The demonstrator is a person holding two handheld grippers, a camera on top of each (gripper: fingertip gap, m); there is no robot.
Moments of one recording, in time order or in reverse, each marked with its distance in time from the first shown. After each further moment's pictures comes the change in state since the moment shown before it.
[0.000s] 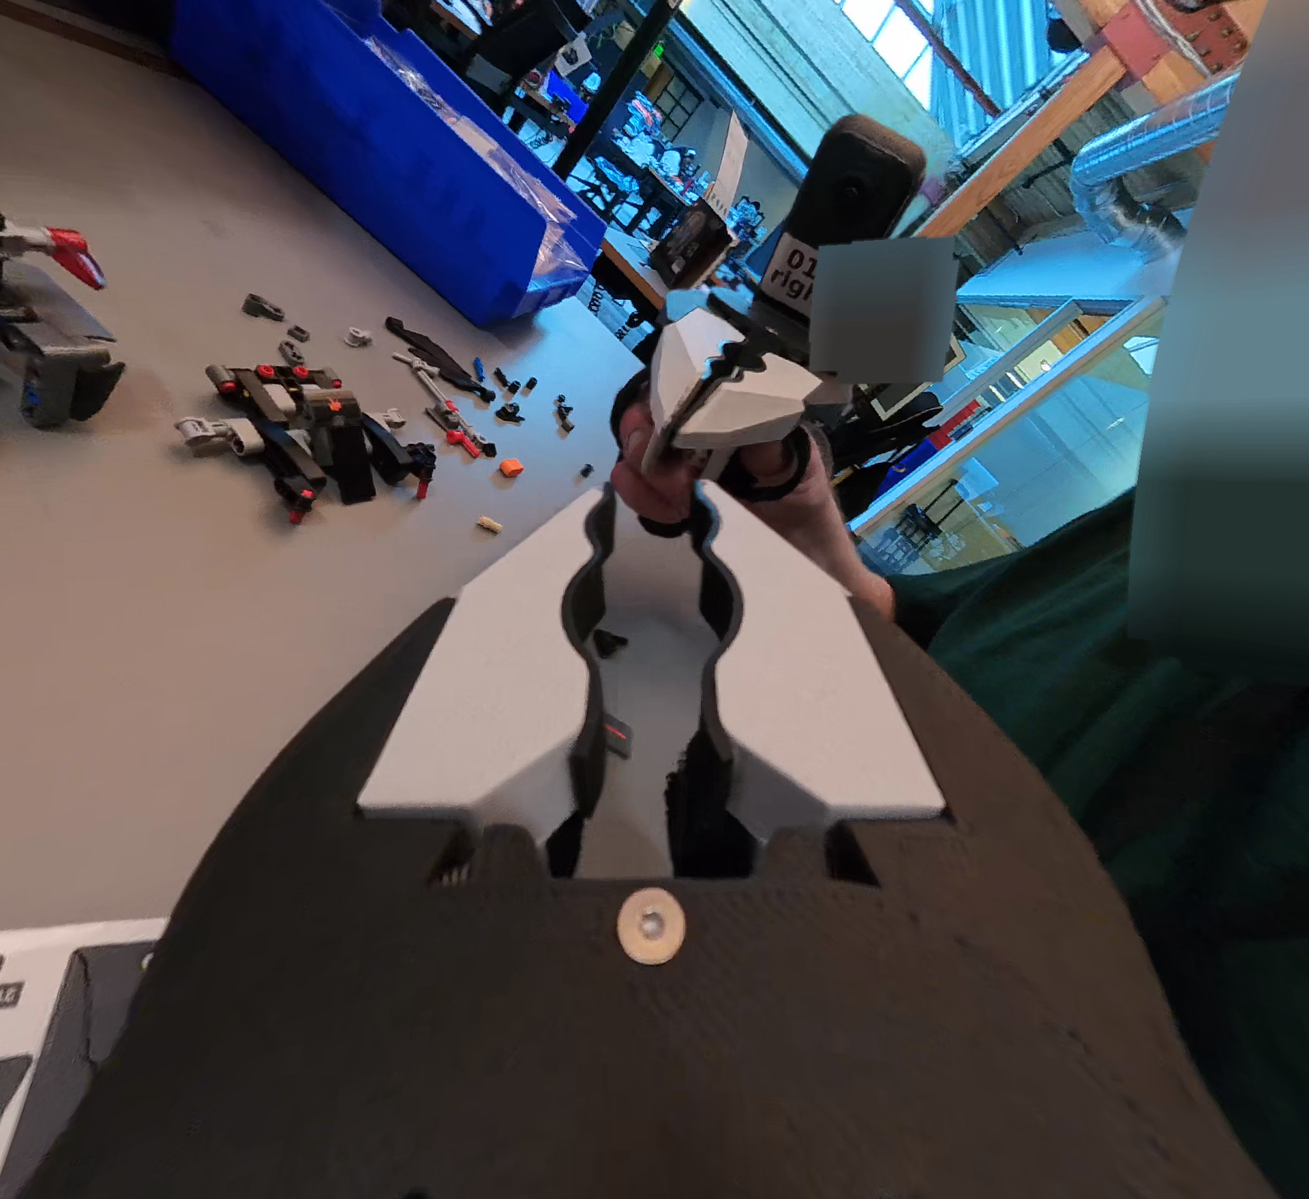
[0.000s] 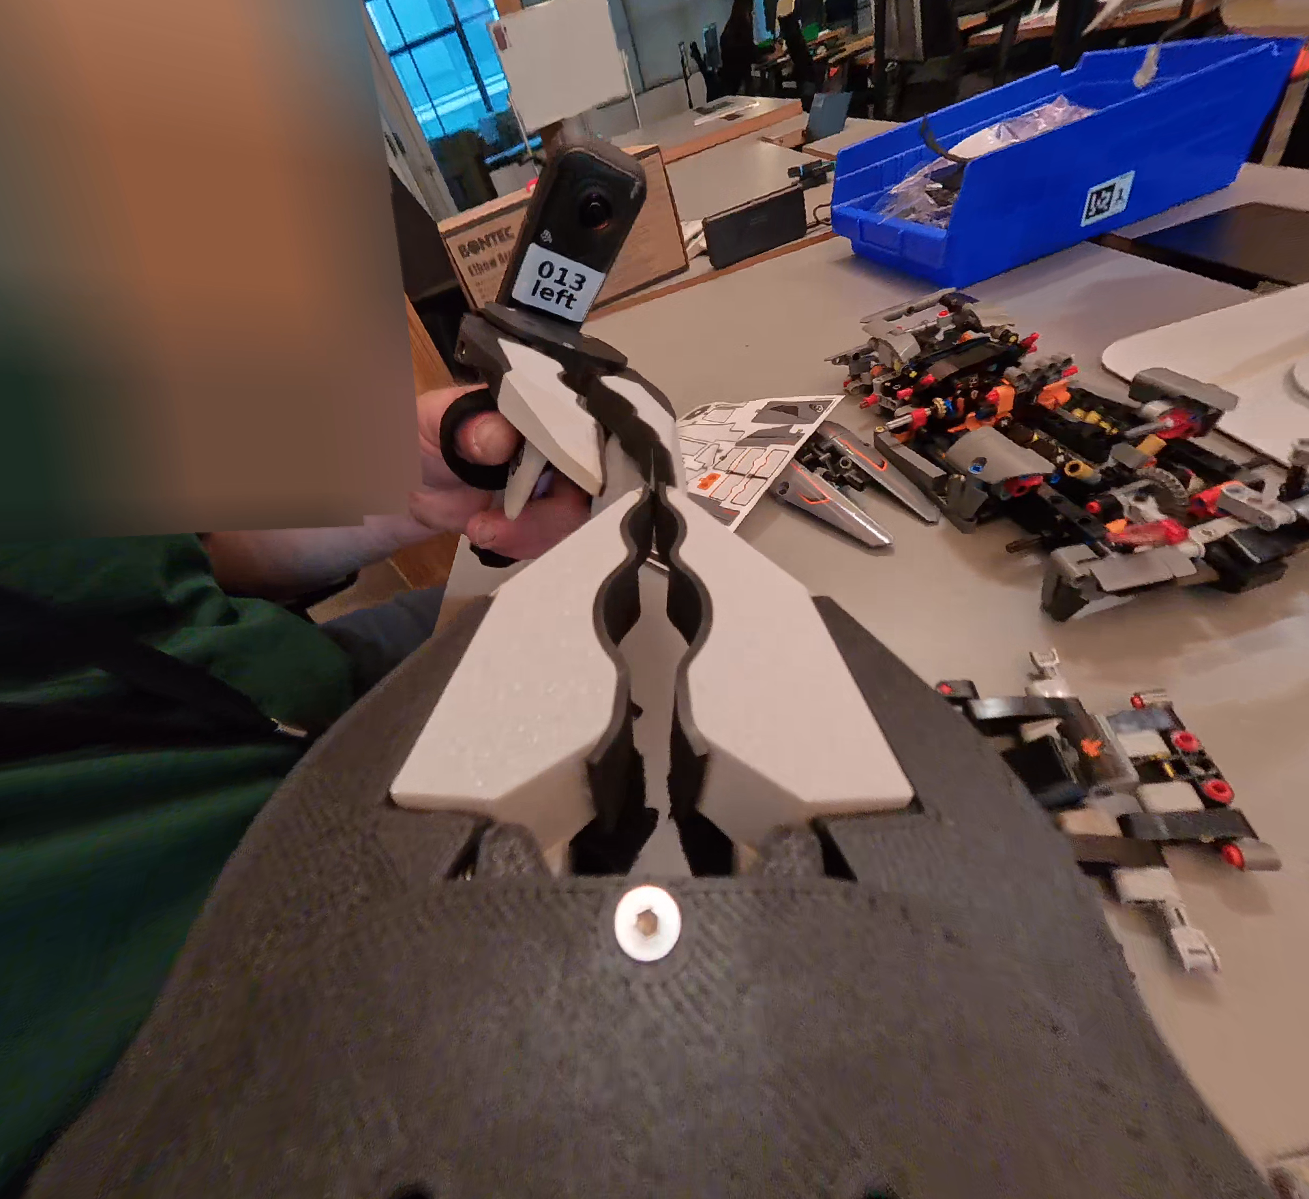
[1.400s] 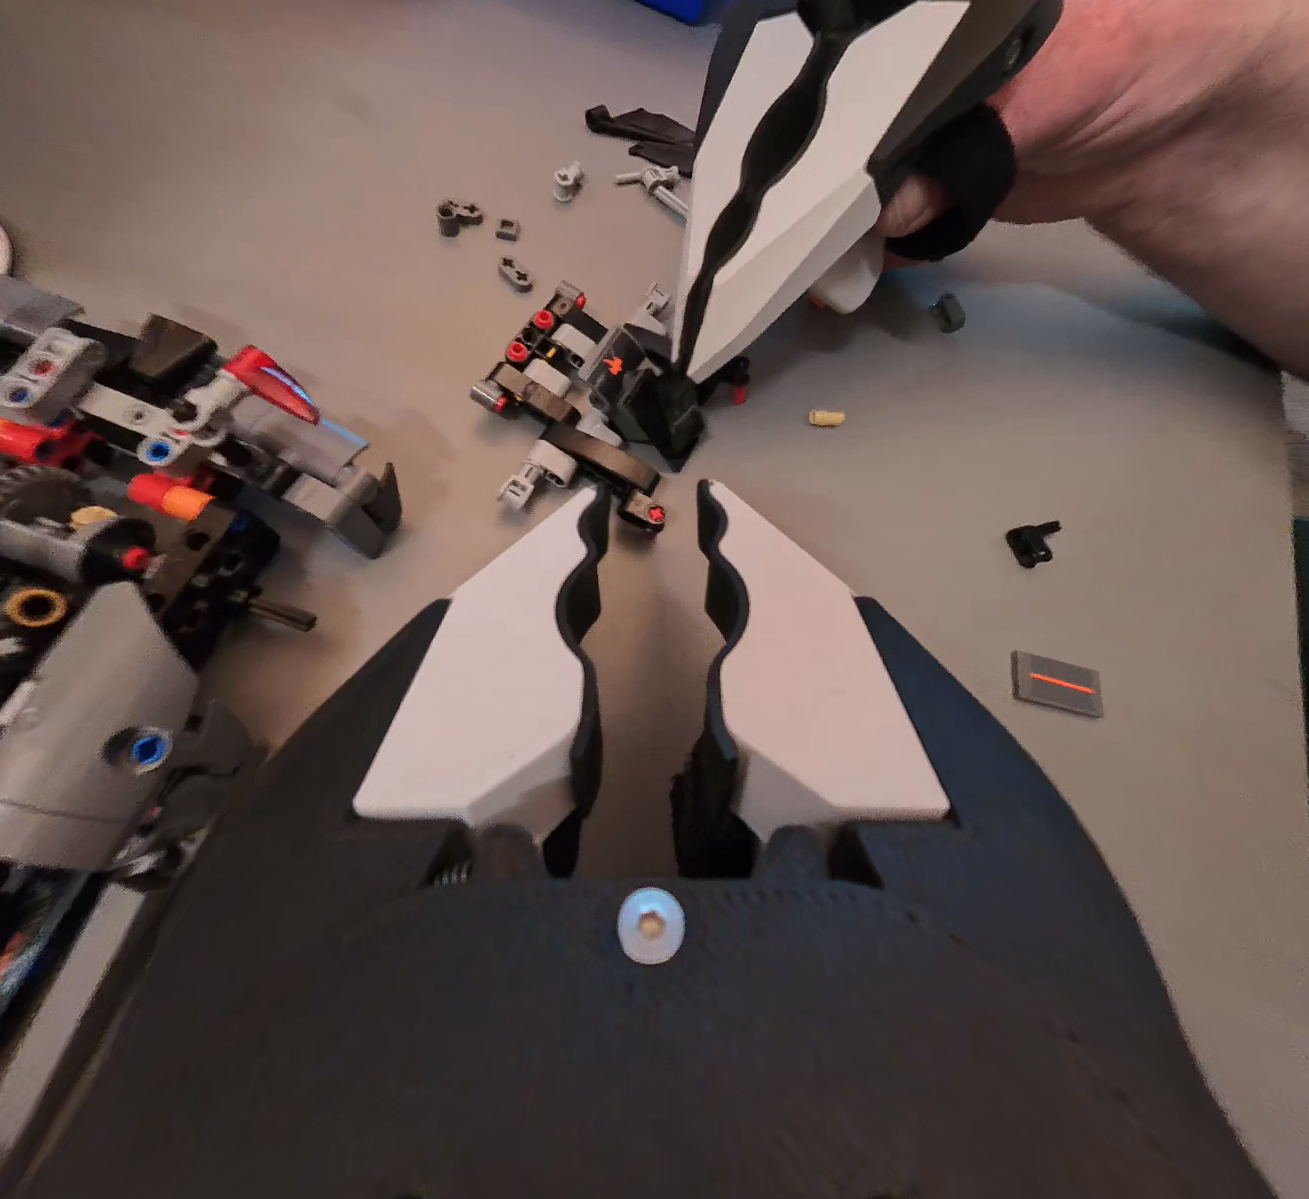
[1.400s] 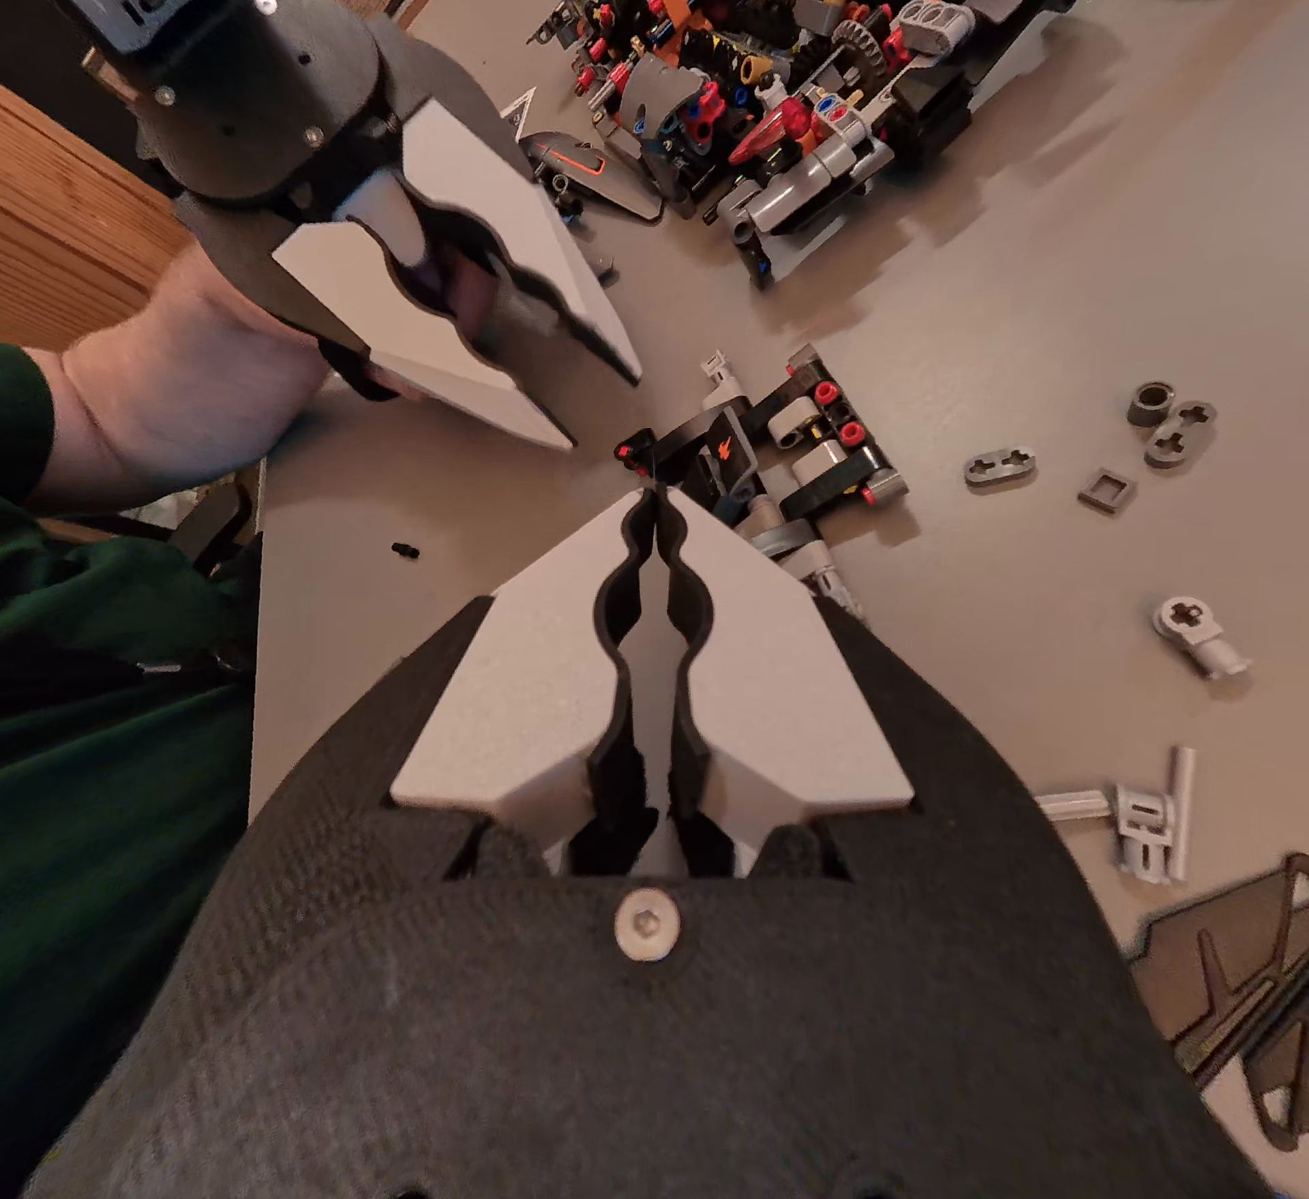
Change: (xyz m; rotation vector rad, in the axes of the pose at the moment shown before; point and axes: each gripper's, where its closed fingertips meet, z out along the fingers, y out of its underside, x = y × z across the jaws) left arm -0.122 0.023 0.058 -0.532 -0.279 0.465; right arm 0.115 0.083 -0.035 -0.344 0.169 0.344
